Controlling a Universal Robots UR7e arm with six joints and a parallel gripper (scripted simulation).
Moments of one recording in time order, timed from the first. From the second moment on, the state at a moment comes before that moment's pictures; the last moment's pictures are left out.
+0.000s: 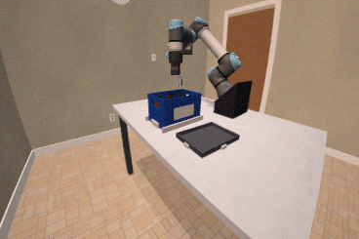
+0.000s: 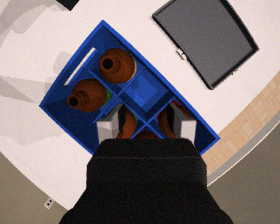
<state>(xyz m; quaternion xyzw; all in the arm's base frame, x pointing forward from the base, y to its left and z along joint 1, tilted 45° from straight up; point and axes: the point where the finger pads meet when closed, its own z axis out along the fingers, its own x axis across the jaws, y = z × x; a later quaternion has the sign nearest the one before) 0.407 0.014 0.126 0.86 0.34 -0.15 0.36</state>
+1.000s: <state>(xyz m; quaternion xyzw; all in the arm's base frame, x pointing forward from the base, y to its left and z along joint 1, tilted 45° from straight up) 0.407 0.002 0.116 0.86 0.34 -0.15 0.36</state>
